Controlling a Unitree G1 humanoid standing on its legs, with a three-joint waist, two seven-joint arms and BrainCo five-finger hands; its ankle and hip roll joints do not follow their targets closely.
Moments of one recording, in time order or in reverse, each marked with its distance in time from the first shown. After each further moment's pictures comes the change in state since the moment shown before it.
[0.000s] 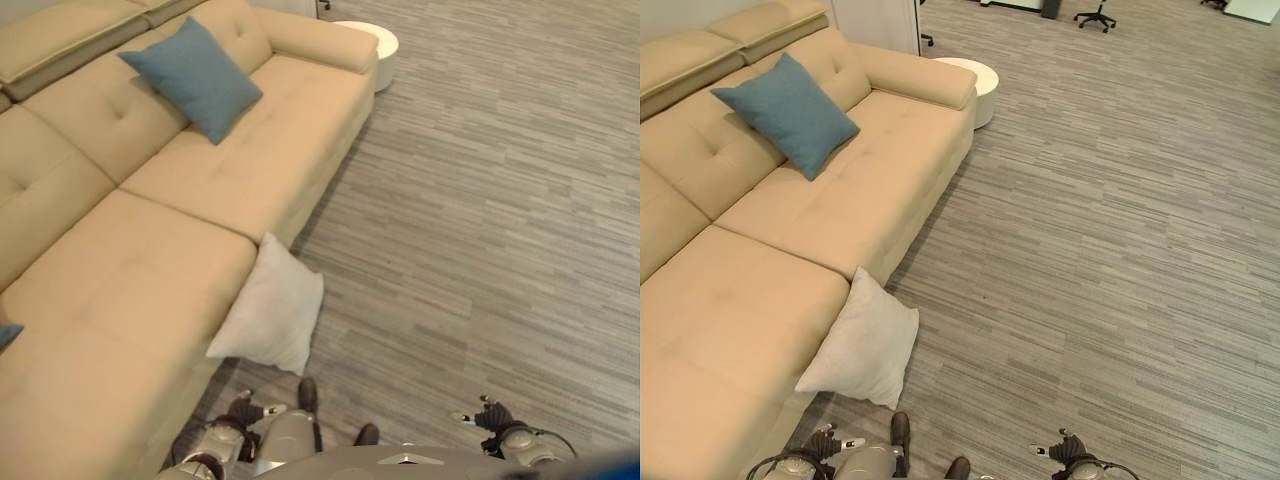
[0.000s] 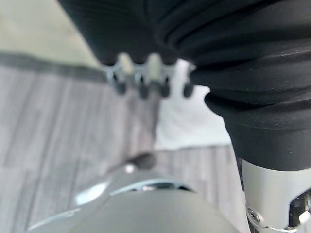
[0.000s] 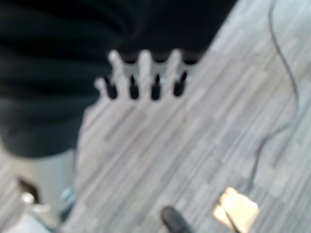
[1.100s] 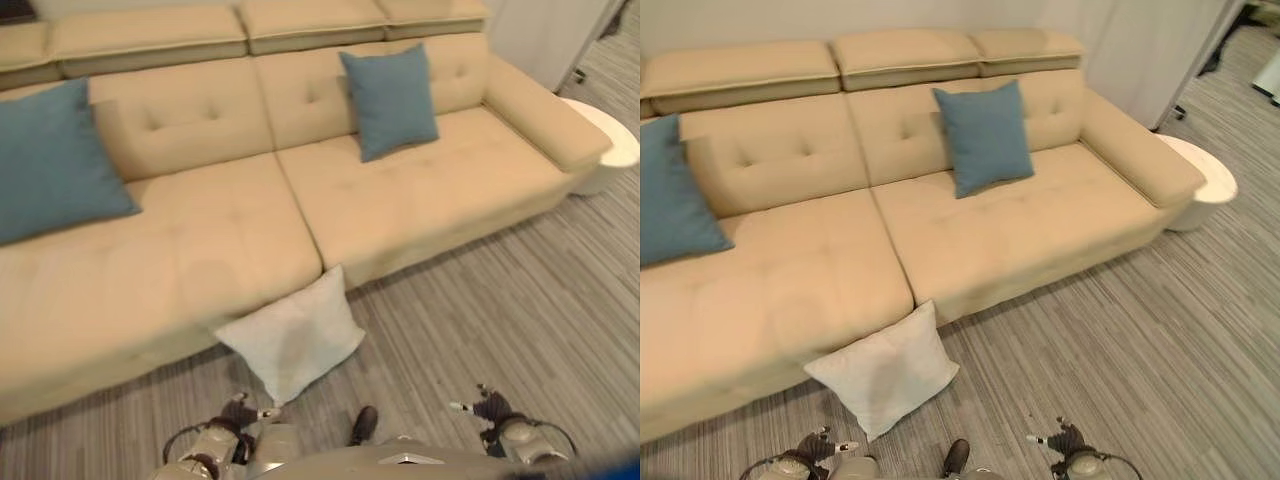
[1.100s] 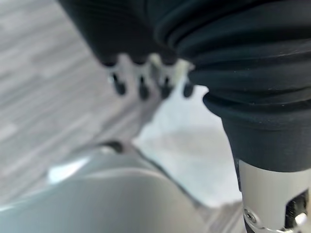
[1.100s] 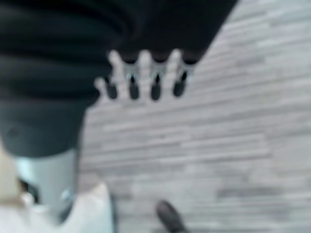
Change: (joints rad) left arm -0.071 0.035 -0.030 0.030 -0.001 -0.004 0.004; right arm 0.029 -0.004 0.016 -0.065 0.003 -0.009 0.002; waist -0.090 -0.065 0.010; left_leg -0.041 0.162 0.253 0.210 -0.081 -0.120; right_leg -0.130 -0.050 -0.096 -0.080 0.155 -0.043
